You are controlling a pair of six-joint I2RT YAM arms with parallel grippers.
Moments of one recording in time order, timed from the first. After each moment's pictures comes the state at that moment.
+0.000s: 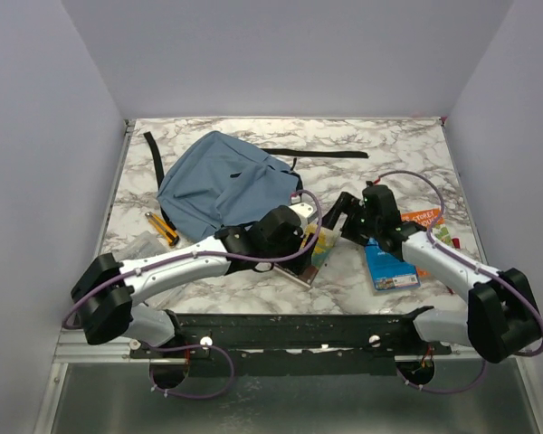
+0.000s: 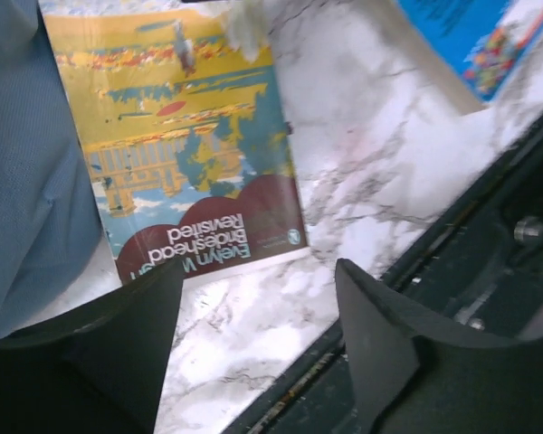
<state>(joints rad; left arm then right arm) -1.03 1.43 0.99 -0.35 -0.05 -0.37 0.42 1.23 0.62 -0.09 -0.15 0.84</state>
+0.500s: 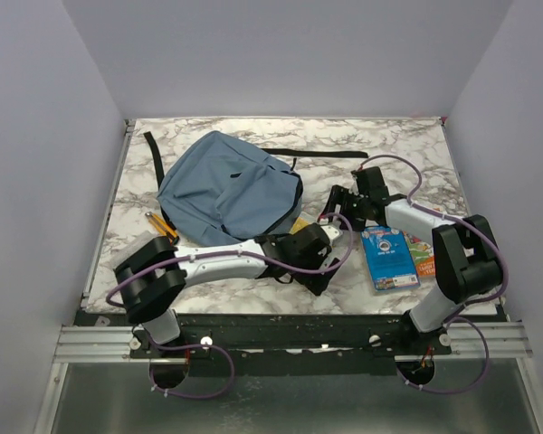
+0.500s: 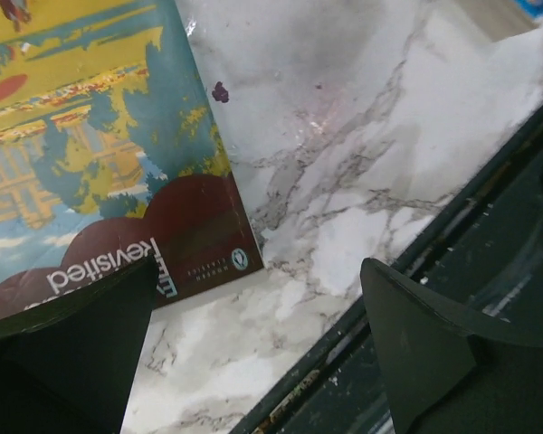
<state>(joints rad) -1.13 1.60 1.04 -0.31 0.01 -0.37 0.31 1.64 0.91 -0.19 -0.25 0.56</state>
